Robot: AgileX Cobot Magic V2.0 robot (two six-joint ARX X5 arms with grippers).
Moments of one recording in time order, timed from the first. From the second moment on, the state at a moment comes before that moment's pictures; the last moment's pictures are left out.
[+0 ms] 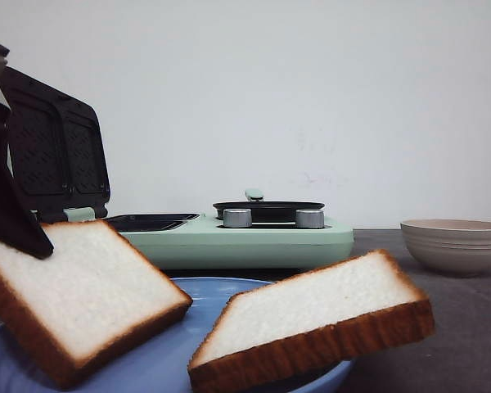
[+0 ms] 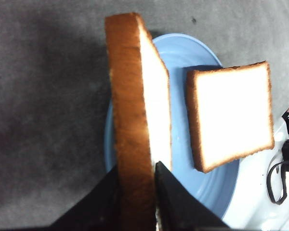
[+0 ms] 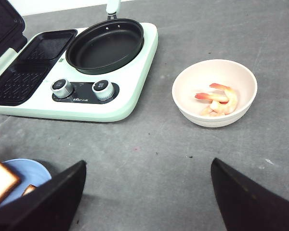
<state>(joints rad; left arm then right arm) -0.25 1.10 0.53 -0.43 0.71 -0.24 0.03 0.42 0.59 -0.64 -0.34 0.16</state>
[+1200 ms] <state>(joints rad) -0.30 1.08 0.88 -0.50 0.37 -0.26 0.06 0.41 0.59 -0.64 -0.36 0.16</state>
